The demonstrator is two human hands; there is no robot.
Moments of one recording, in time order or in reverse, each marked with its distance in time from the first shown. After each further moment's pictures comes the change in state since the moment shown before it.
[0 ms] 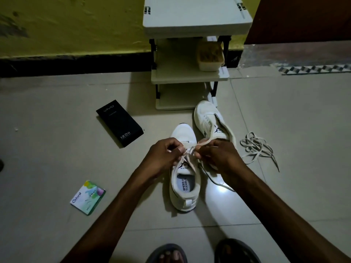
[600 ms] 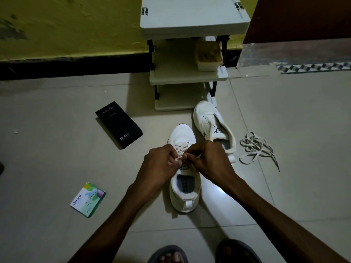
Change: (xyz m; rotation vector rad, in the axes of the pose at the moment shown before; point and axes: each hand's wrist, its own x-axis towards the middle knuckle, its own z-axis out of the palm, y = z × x) left_hand -0.013 -0.003 0.006 0.487 0.161 0.013; right_hand 0.015 0.020 0.000 -0.971 -0.106 -0.638
